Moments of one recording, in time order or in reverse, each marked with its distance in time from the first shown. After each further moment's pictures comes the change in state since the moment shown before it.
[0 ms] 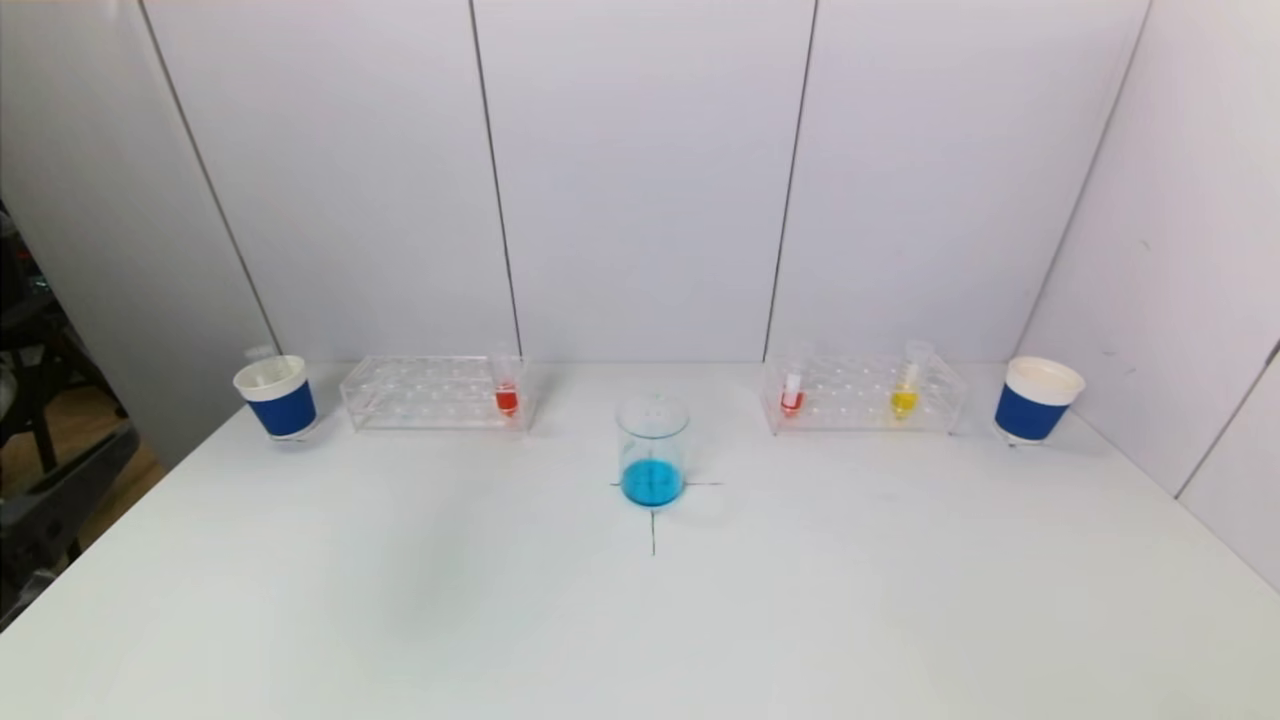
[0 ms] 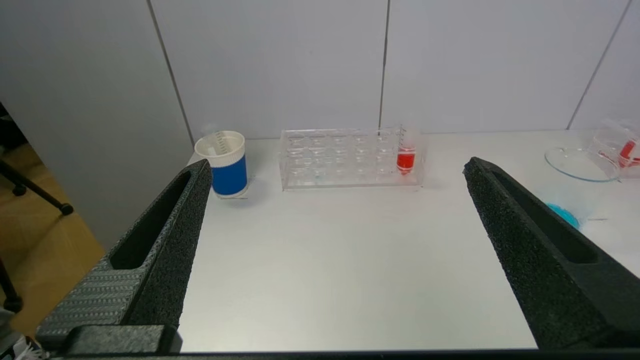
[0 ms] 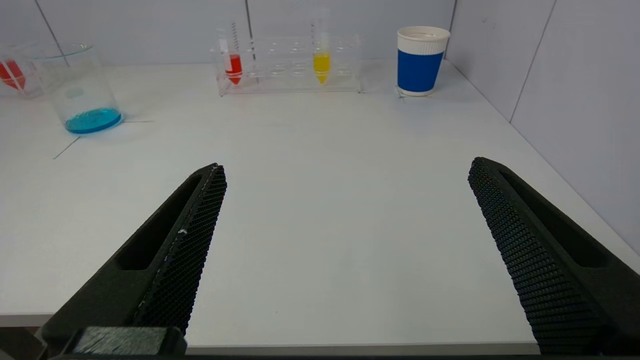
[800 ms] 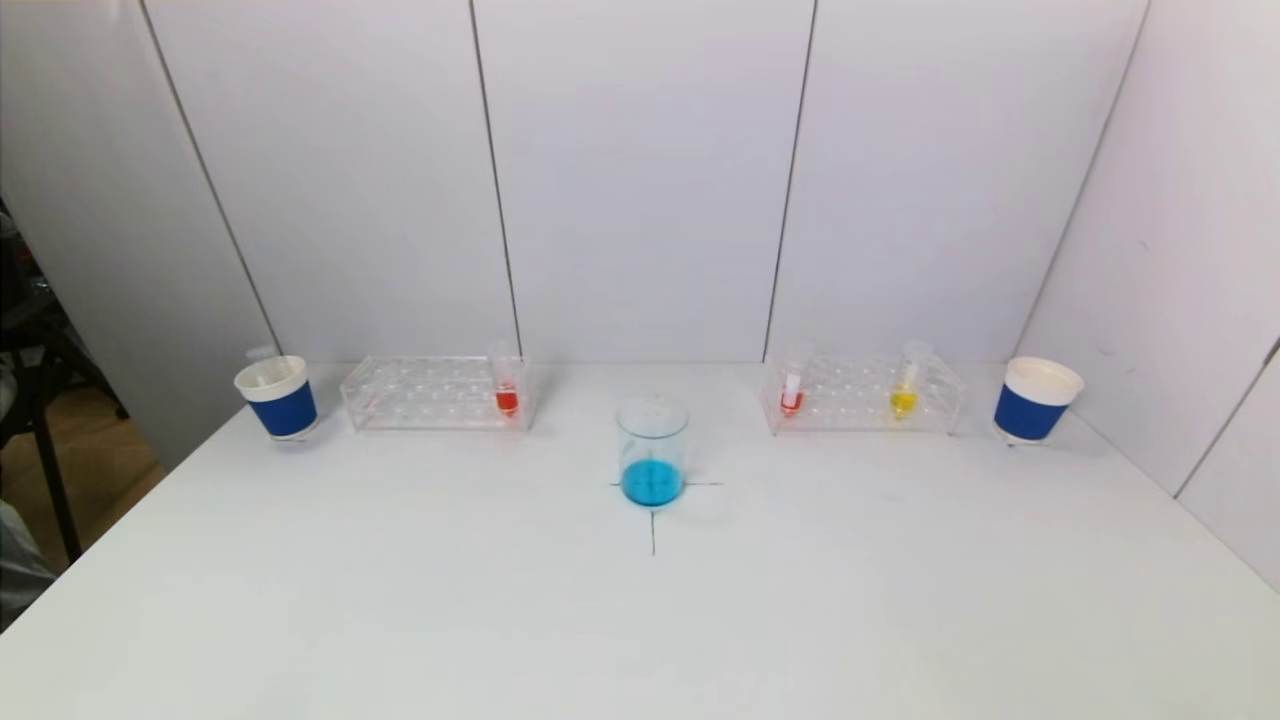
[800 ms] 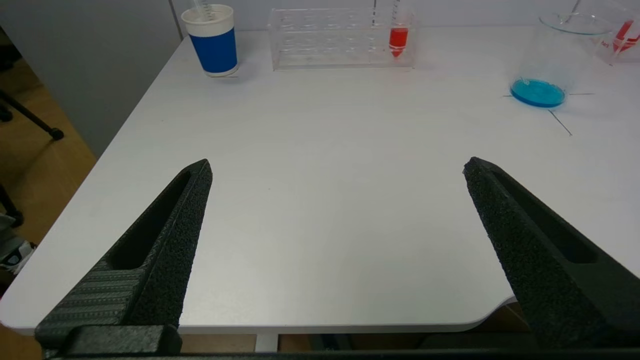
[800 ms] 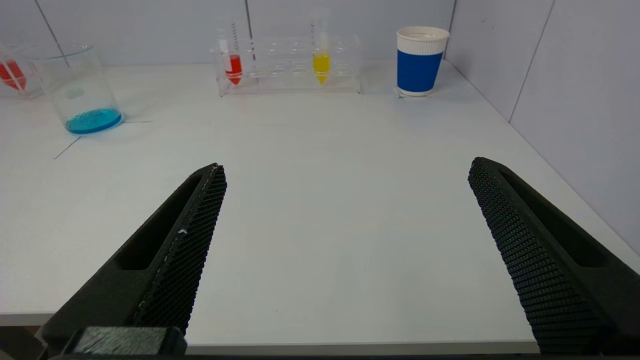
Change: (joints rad) left arm -0.049 -0.503 0.086 0.589 0.047 -0.017; right arm 0.000 0.000 0.000 0.000 0.000 0.000
